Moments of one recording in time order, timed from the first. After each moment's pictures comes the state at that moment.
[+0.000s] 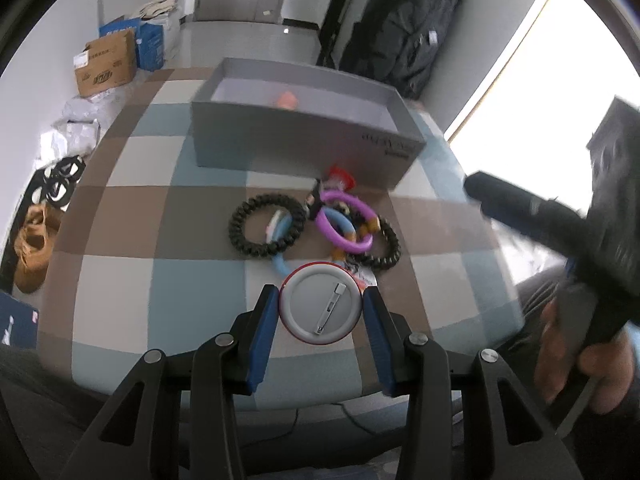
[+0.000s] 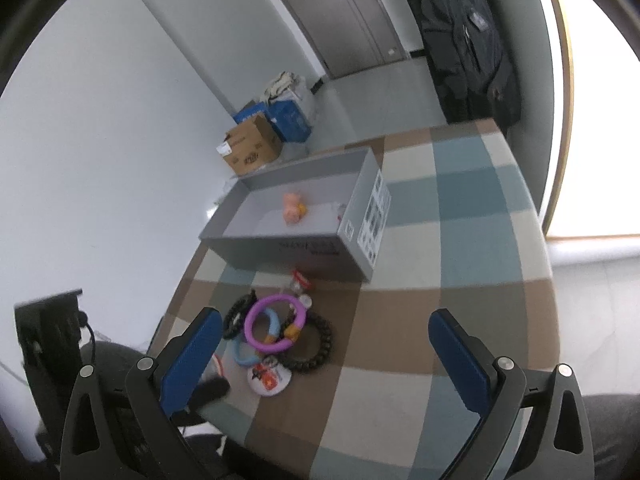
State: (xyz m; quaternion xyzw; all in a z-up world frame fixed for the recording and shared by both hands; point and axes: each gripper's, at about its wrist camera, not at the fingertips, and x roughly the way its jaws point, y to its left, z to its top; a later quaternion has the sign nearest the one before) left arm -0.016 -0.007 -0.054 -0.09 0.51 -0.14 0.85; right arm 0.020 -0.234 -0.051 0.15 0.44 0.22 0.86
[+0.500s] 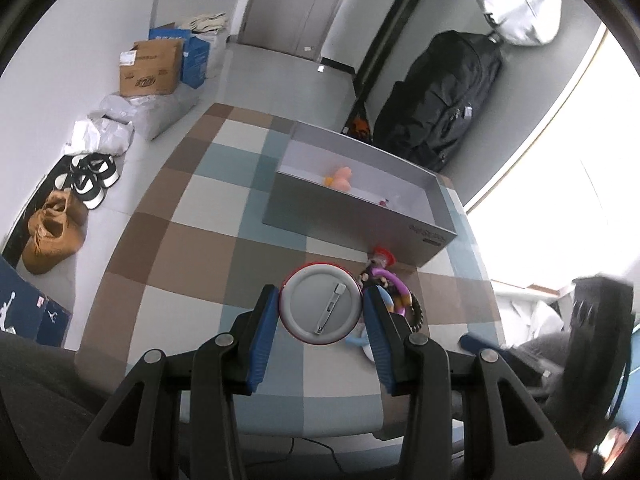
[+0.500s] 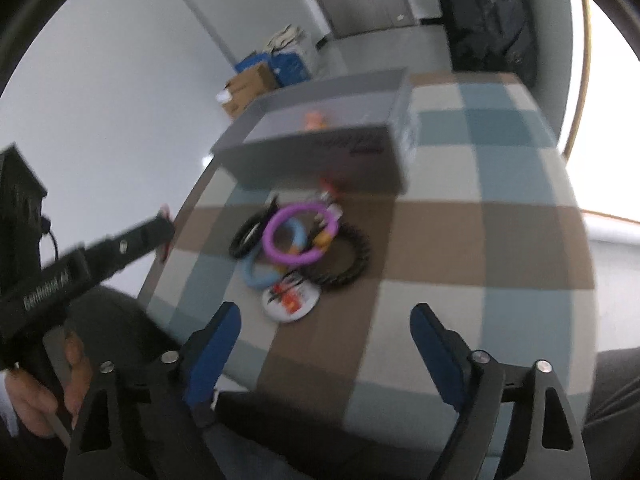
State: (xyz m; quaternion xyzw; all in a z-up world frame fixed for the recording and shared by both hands) left arm -0.003 0.037 -0.034 -0.16 0.45 -0.09 0.87; right arm -0.017 -0.190 -0.073 0.09 0.50 0.23 0.83
